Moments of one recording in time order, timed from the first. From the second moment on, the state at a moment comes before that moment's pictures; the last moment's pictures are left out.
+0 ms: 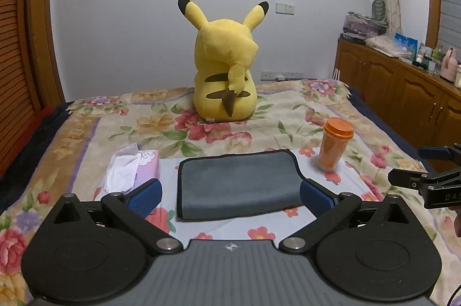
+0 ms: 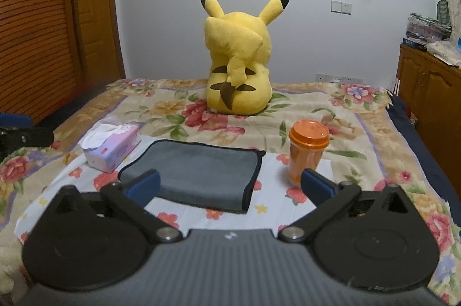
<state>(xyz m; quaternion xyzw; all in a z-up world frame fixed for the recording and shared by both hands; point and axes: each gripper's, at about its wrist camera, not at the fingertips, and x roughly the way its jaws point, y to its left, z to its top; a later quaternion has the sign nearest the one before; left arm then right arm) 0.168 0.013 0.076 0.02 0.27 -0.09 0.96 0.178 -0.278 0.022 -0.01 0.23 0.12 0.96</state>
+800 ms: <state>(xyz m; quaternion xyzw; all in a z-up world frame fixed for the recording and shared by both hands) 0.073 -0.008 0.045 0.04 0.27 -0.10 0.96 0.094 -0.265 0.005 0.01 0.22 0.13 0.97</state>
